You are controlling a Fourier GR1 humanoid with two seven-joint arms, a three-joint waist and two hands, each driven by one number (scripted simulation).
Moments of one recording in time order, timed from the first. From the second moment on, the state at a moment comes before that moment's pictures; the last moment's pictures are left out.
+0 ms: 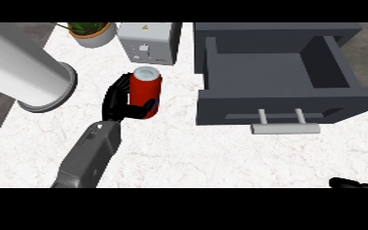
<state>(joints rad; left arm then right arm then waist) -0.61 0.09 0.03 -0.46 0.31 0.04 -0.61 0.11 -0.09 -0.31 -2.24 -0.09 0.10 0.27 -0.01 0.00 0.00</state>
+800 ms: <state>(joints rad) -0.82 0.04 -0.07 -0.87 0.25 0.21 -0.12 0.10 -0.09 -0.31 -2.28 -0.08 0.08 0.33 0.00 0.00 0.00</state>
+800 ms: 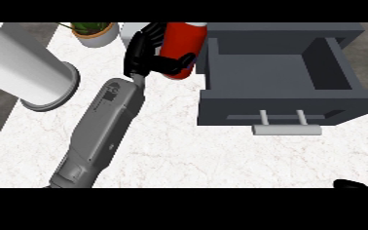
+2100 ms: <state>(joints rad) -1.46 0.00 -0.17 -0.59 0.31 0.43 0.20 0.03 -0.12 -0.33 -2.25 -0.09 0.08 0.32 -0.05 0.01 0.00</state>
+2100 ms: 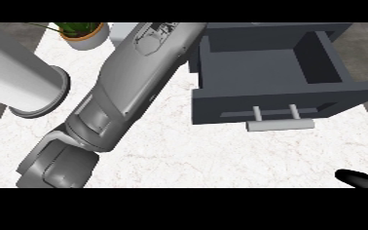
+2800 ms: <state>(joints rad) -1.57 0.00 -0.29 -0.38 0.43 0.56 0.12 -0.03 -0.14 -0.30 -2.26 -0.09 0.07 0.38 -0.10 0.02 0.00</state>
